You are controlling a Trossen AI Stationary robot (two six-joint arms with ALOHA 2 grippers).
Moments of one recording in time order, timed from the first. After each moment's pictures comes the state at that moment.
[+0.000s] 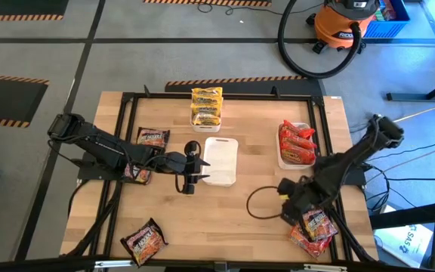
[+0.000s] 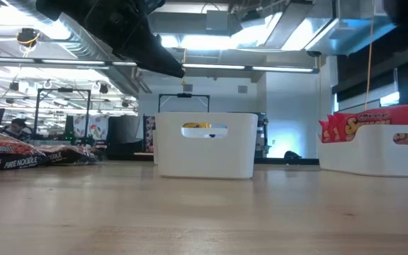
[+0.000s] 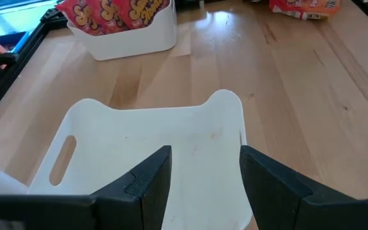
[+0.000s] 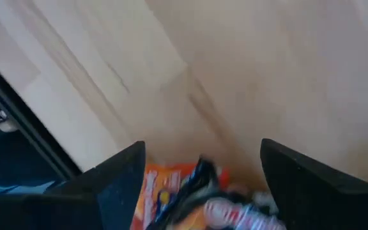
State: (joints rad) left arm -0.21 1.38 0.75 0.10 -0.27 0.01; right arm 0.67 1.38 1.03 -1.01 -0.03 1.28
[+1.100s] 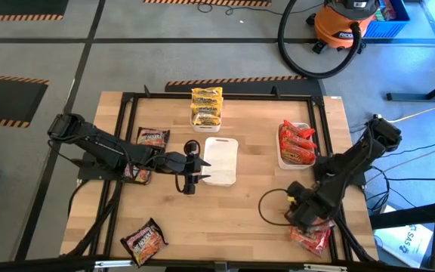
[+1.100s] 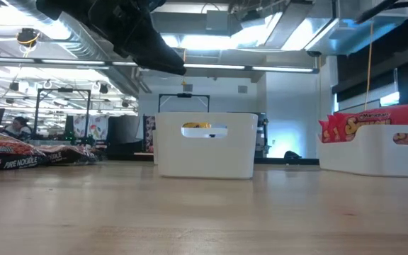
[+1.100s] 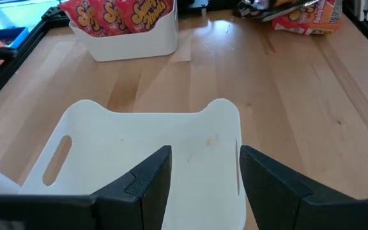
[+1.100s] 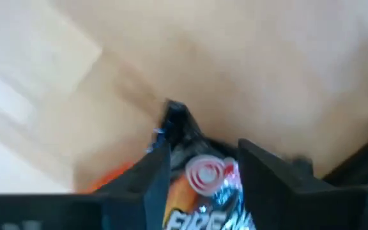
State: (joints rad) left arm -0.21 1.38 0.75 0.12 -0.27 -0.04; right arm 0.81 1.43 0.89 -0.99 0.01 1.64
